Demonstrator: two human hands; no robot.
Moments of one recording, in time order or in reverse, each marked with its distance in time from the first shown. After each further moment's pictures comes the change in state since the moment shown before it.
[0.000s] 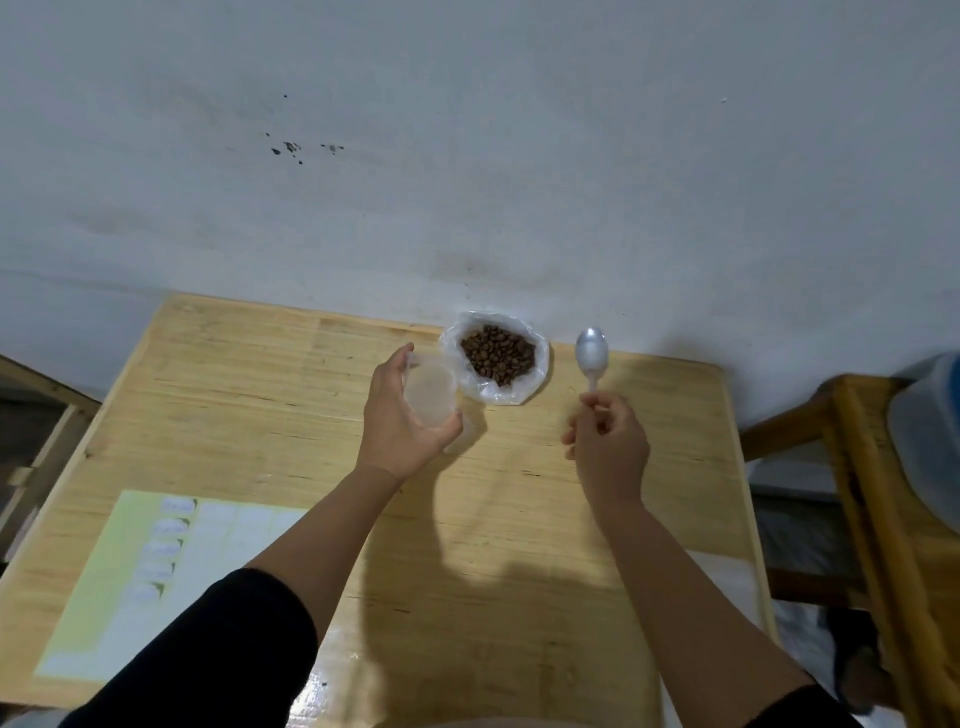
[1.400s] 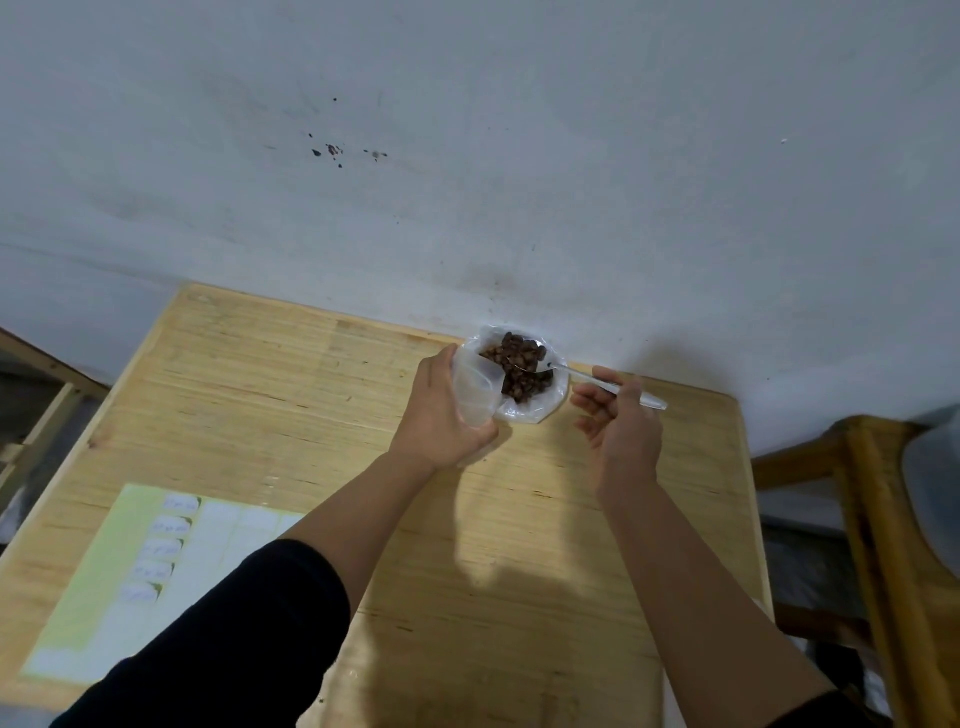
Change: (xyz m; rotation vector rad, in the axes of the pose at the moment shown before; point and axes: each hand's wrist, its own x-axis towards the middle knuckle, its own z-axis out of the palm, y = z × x) left_hand 0.027 0.006 0.014 0.133 -0.206 -0.034; right_hand 0.024 -0.041 0.021 0.612 -0.068 0.272
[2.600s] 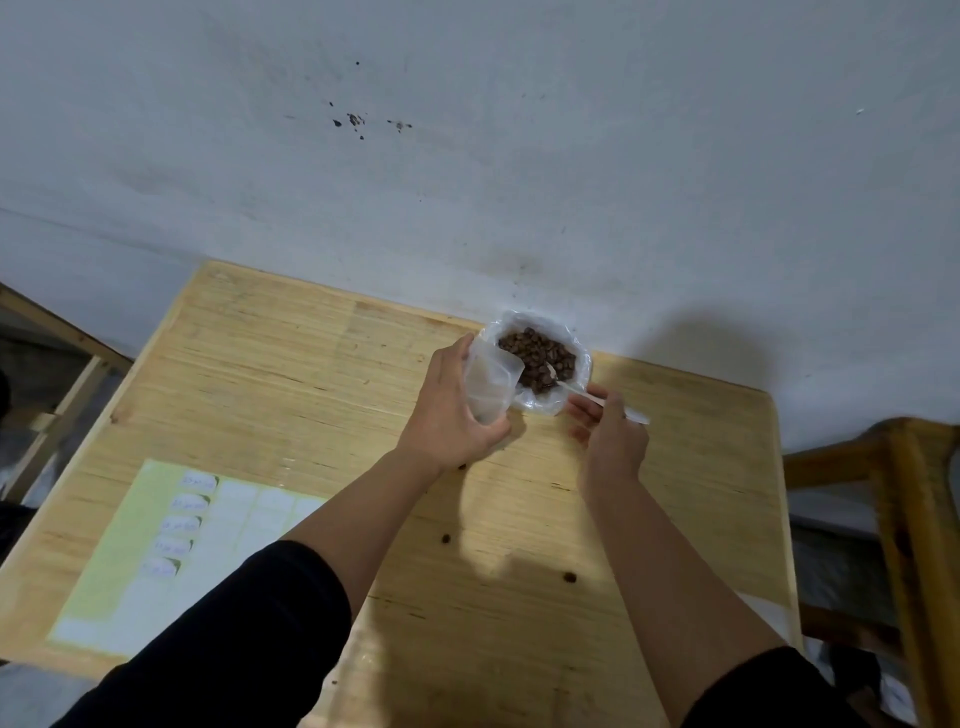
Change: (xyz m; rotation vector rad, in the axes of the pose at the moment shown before) left_hand -0.010 -0.006 -0.003 -0.041 0.020 0.018; right_hand 0.008 0.043 0.008 -0.121 0.169 0.128
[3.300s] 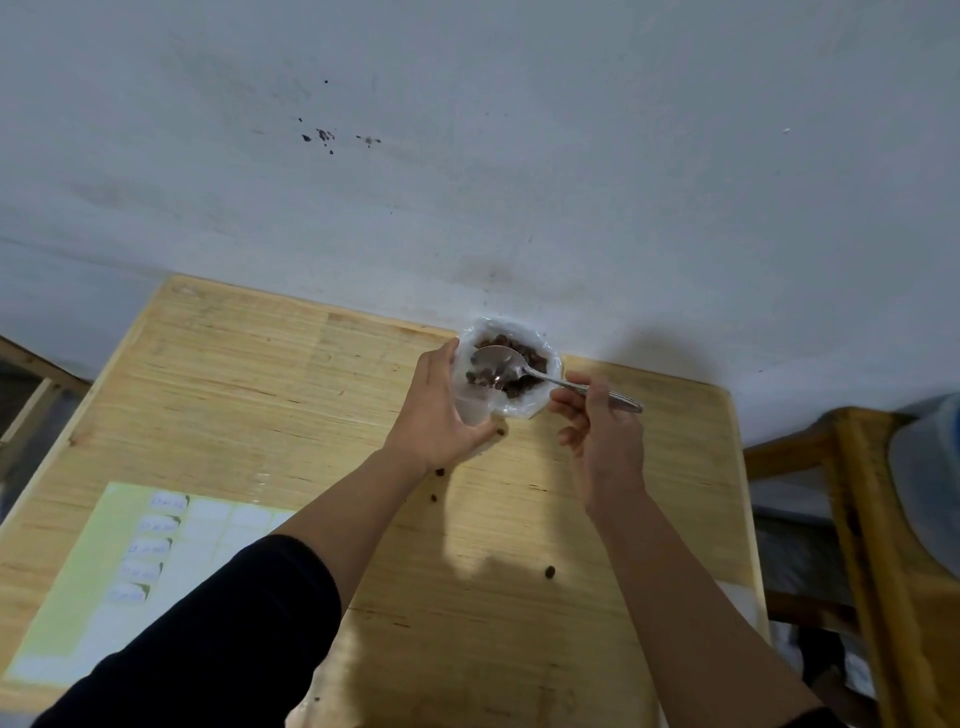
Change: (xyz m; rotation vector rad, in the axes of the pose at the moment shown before) left_hand 0.008 0.009 0.002 0.040 -0.088 -0.004; right_hand -0.027 -0.028 -0.018 0.074 -0.327 -0.166
